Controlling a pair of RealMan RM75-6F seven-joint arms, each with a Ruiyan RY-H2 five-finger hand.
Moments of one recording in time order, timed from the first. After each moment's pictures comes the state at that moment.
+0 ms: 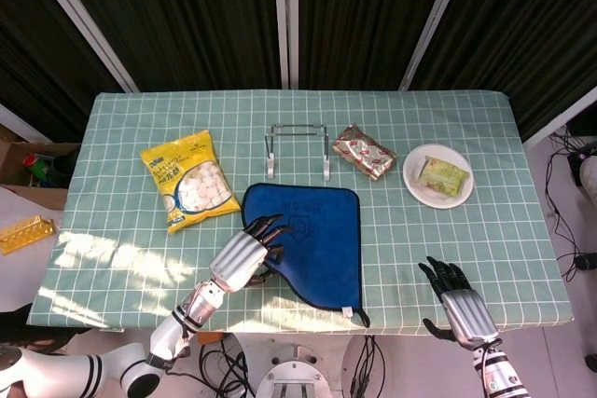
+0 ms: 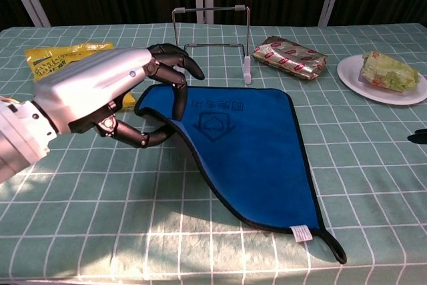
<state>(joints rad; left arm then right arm) -0.53 -1.68 -0.07 -1.64 1.60 1.17 0.26 0.07 -1.33 -0.11 -1.75 -1.58 1.26 -0.22</state>
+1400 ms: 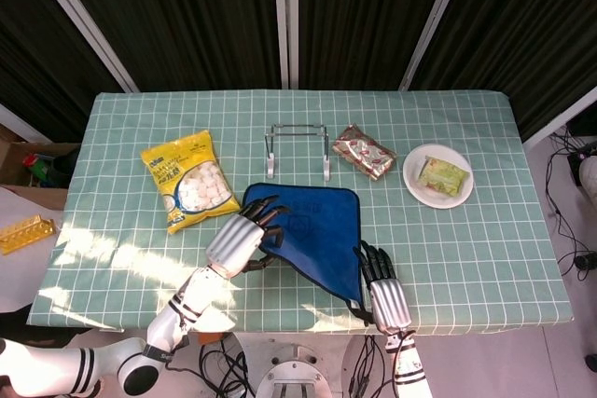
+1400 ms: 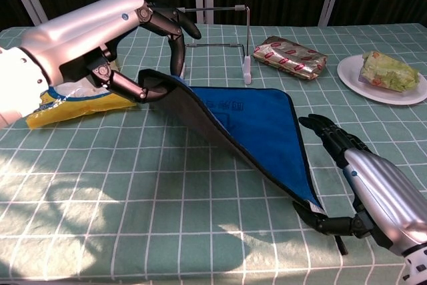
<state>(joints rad) -0.58 -1.60 -0.13 -1.80 1.46 1.16 0.30 0.05 -2.00 -0.04 -1.25 -1.66 1.45 -0.11</state>
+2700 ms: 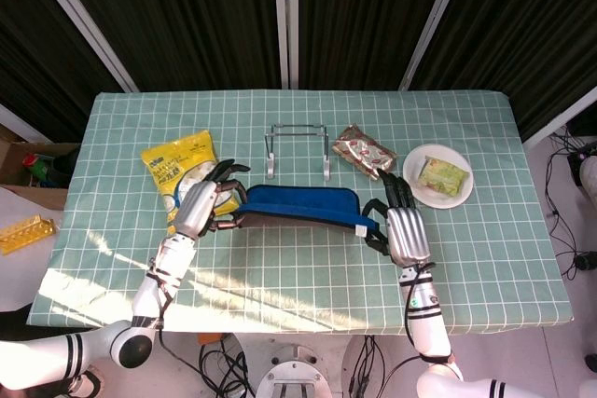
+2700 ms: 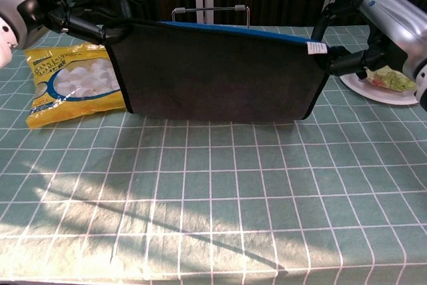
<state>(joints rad) -0.57 -1.53 -0.29 -1.76 1.18 1.13 -0.07 0.31 -1.73 0.35 -1.76 -1.35 1.23 -0.45</state>
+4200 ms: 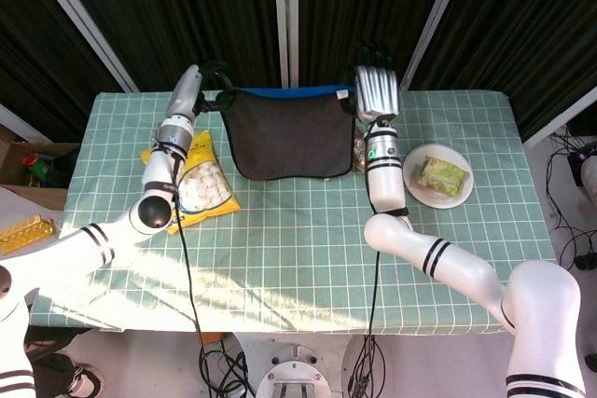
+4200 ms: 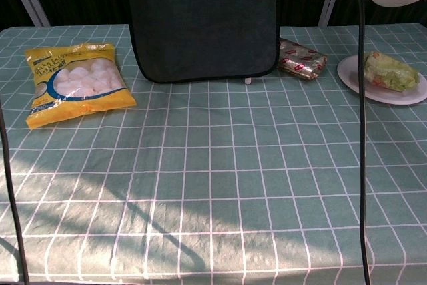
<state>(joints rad) -1.05 -1.46 -0.59 -1.20 0.41 0.68 -0.01 1.13 -1.73 0.71 -1.08 -0.63 0.99 -0.65</state>
